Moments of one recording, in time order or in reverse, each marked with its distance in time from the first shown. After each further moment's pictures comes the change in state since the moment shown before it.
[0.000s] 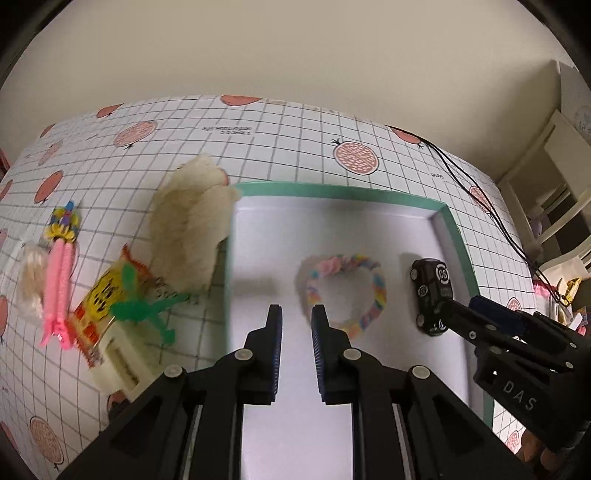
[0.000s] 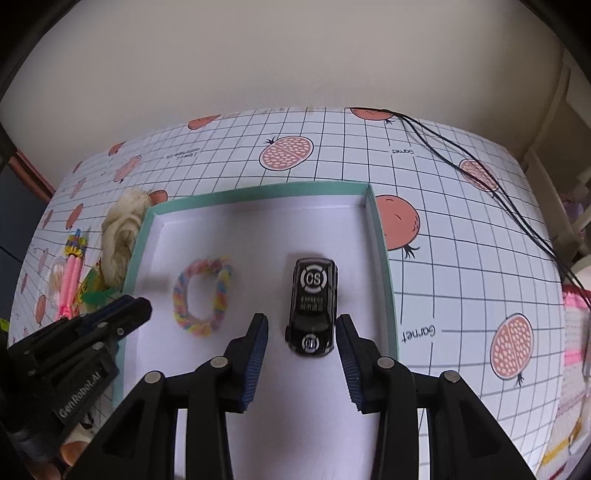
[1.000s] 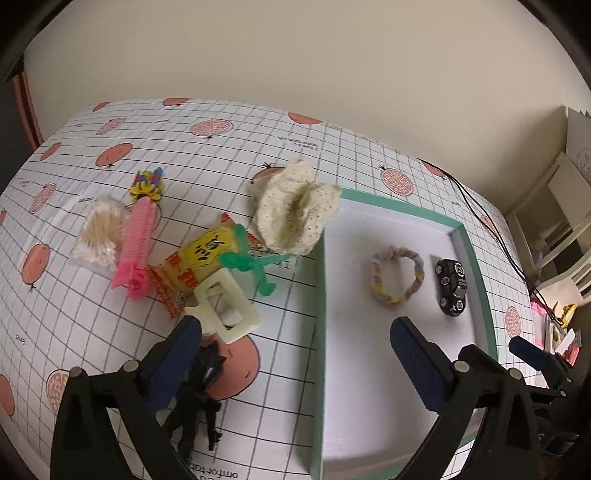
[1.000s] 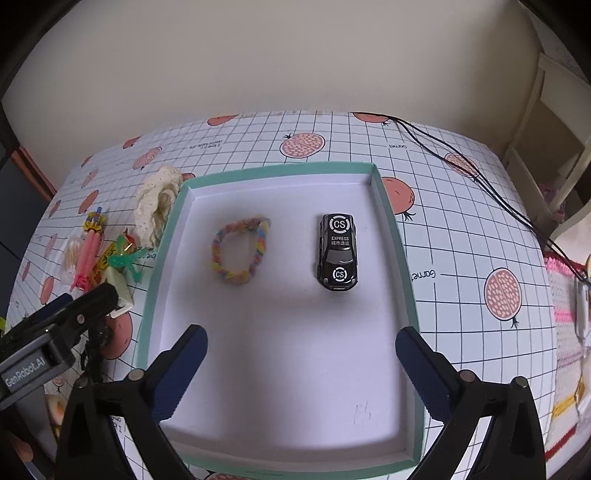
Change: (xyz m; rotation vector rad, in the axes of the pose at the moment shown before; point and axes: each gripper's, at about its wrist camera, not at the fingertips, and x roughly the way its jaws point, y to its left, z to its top) left arm -0.057 0.057 -0.045 -0.120 -0.094 0.037; right arm -0.035 0.032 -0.051 0.006 -0.053 -0.032
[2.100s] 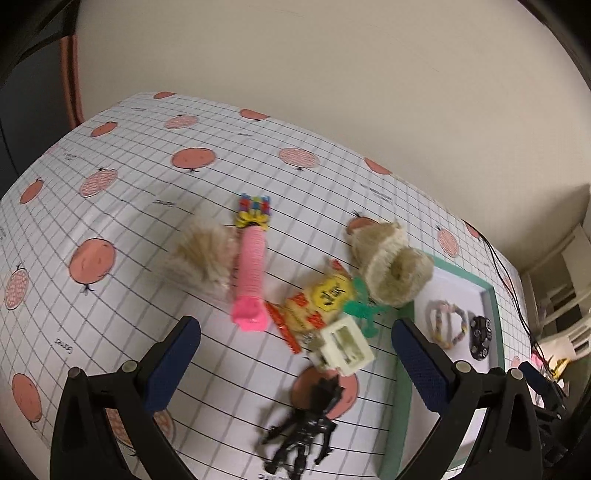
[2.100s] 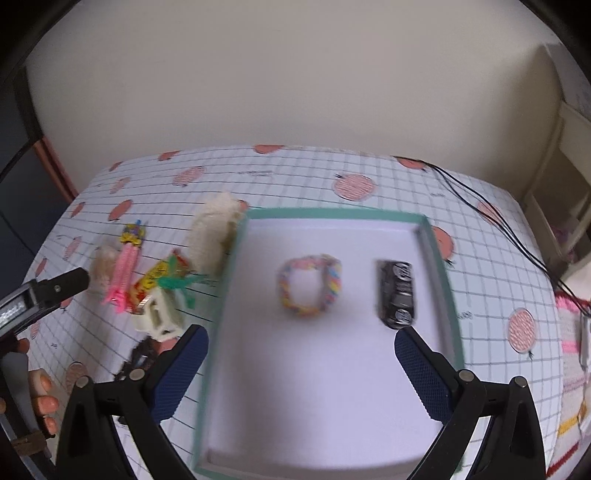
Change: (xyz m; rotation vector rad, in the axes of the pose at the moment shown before) left arm -0.034 0.112 0.019 -0.174 -0.074 0.026; right arm -0.018 0.072 0.014 -0.092 -0.119 0.037
